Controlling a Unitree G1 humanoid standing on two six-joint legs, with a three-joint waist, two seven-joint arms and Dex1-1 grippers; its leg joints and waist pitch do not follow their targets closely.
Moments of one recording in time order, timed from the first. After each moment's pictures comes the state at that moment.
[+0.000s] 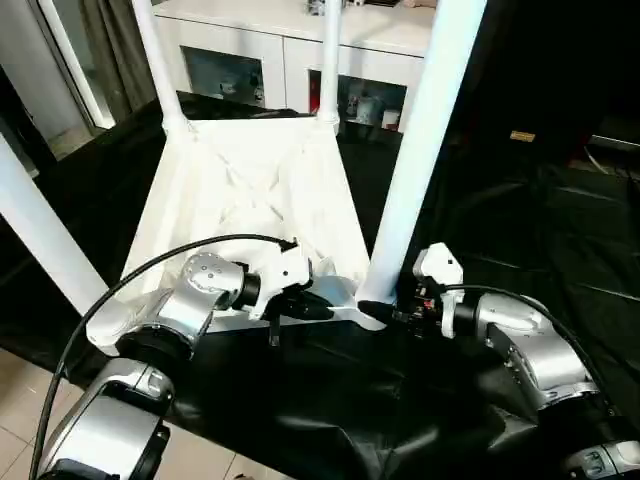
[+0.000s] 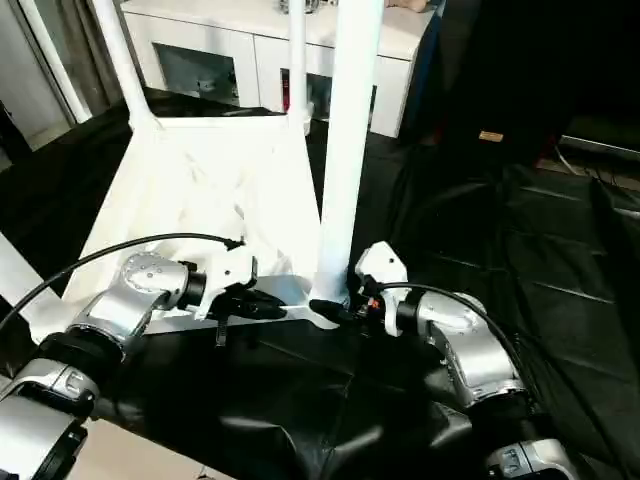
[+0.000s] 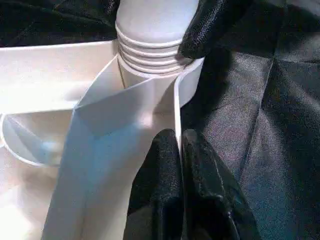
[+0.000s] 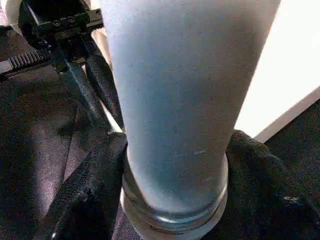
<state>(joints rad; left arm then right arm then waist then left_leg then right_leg) -0.68 0.31 -0.30 0.81 0.05 -0.14 -1.24 -0.36 -0.37 0.17 0.37 0.17 0.10 0.96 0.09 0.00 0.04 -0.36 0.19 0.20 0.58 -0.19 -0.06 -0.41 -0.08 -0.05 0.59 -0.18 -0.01</state>
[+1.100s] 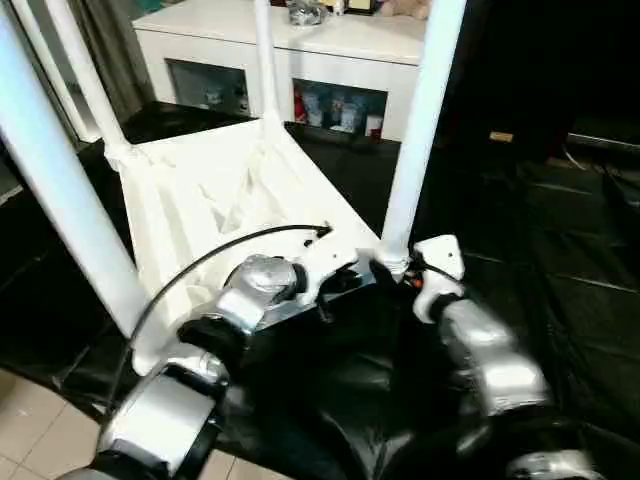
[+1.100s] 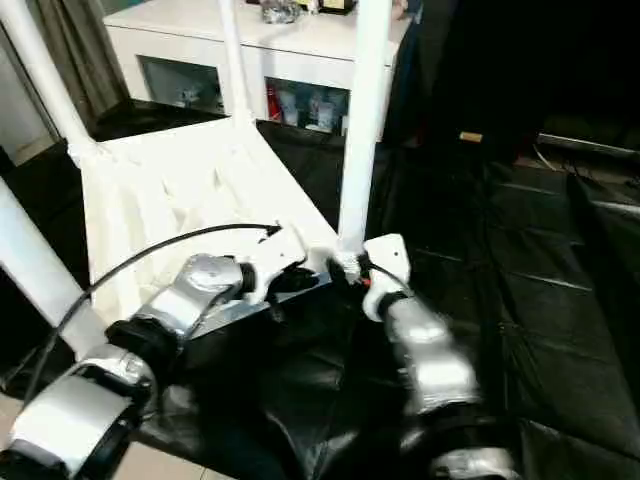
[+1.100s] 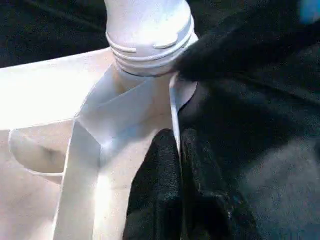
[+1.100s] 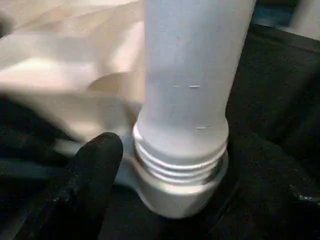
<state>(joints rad) -0.76 0.15 -0.29 0.95 0.14 -0.08 -0.87 -0.34 -0.25 0.08 0.41 0.10 0.09 0.55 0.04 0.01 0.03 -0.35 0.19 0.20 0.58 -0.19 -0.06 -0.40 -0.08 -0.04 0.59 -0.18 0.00</state>
